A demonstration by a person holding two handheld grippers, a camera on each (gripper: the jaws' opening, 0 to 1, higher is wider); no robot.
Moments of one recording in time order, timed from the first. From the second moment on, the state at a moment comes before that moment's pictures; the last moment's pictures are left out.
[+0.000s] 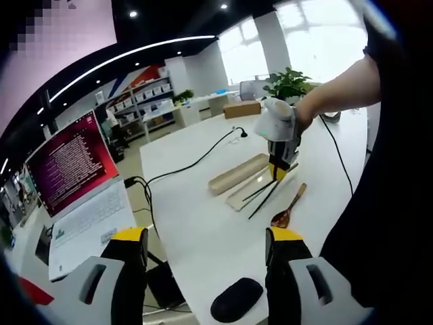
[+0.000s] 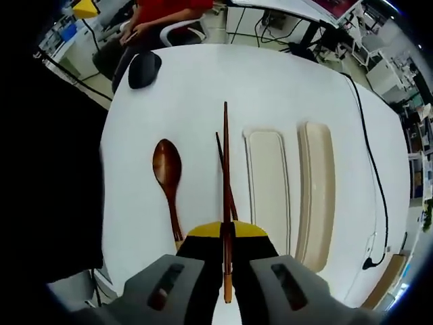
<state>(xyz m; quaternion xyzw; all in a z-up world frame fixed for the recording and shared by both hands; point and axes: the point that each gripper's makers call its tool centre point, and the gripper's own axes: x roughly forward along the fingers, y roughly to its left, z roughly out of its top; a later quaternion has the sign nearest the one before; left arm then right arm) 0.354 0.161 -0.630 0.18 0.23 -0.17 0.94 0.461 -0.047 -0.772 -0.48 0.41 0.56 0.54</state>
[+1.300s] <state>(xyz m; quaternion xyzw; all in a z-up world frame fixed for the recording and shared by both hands) 0.348 0.163 -0.631 0.17 0.23 -0.16 0.94 0.480 -0.047 -0.761 -0.51 0.39 0.55 0.53</state>
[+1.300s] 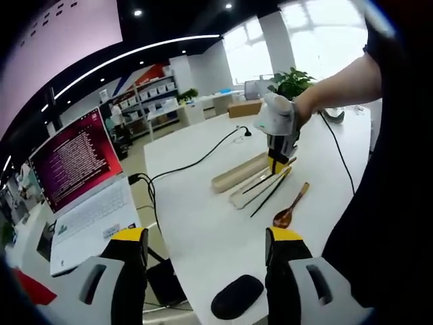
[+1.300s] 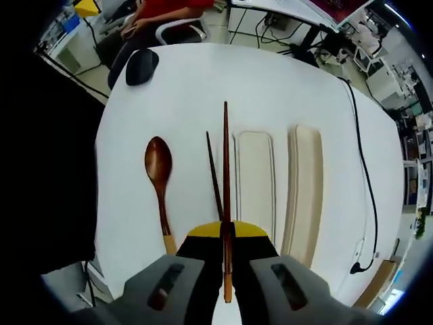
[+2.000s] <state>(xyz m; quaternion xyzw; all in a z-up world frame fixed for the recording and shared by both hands) 0.343 0.163 -0.635 0.17 0.23 -0.16 0.94 0.494 -0.041 -0.745 -0.52 0.37 0.55 0.54</state>
